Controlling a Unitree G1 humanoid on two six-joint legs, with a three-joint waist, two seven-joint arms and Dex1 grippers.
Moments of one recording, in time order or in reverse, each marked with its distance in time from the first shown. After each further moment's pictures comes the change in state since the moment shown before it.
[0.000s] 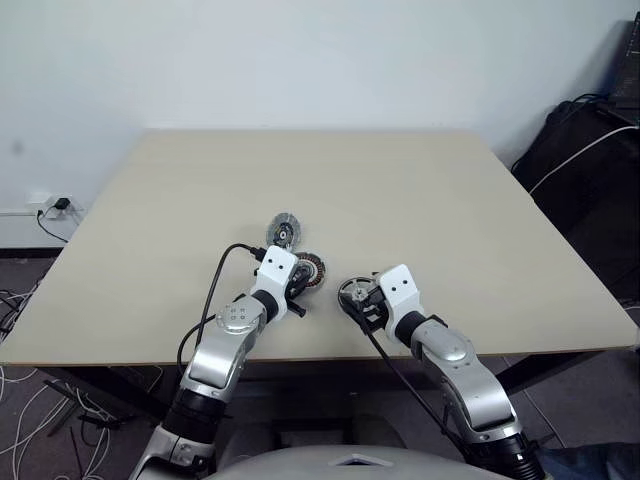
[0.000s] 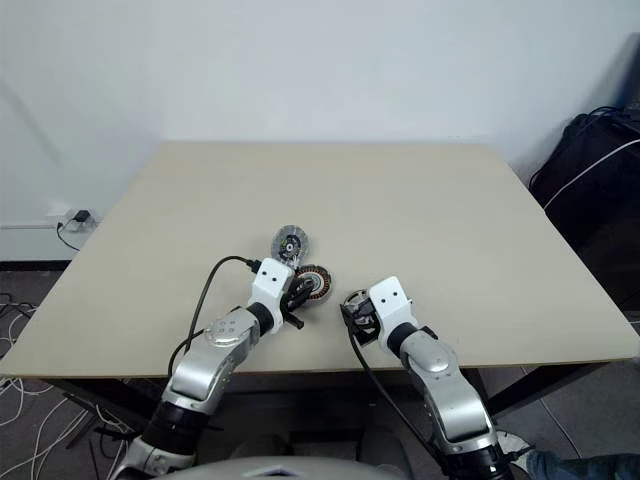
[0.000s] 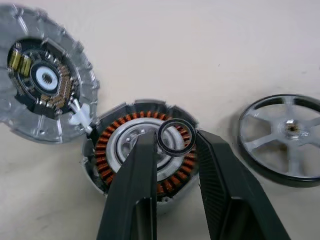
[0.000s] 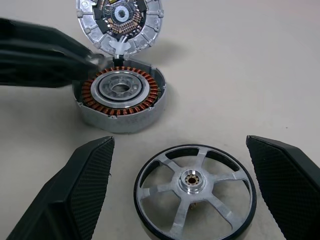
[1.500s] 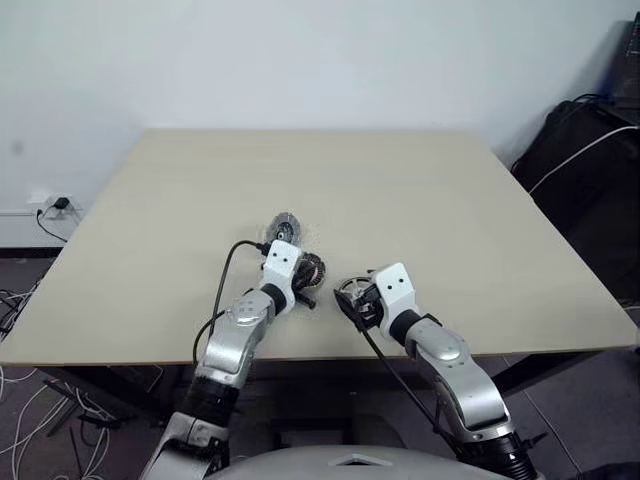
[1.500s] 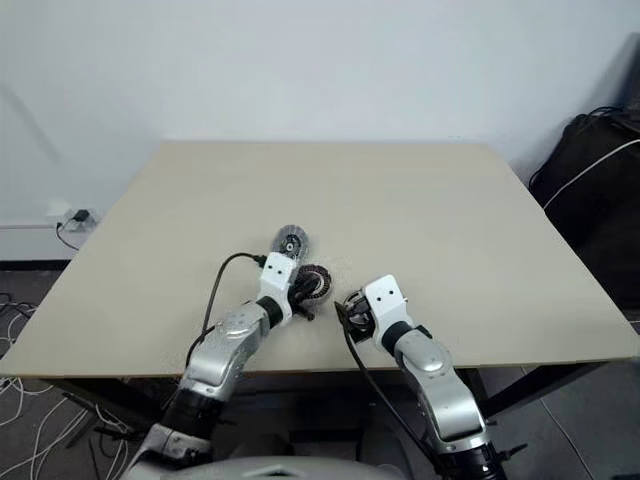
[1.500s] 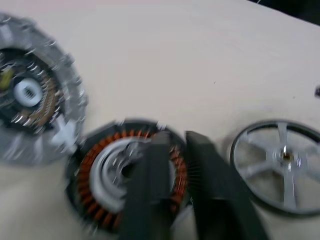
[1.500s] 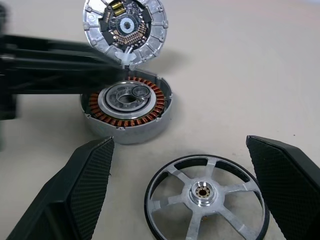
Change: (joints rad) left arm 0.018 -0.042 0.045 0.040 -0.021 -0.082 -0.032; right arm -0.007 0.037 0.007 0.006 -0.005 -0.008 -0.006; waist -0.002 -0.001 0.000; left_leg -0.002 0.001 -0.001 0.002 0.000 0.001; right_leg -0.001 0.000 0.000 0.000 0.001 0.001
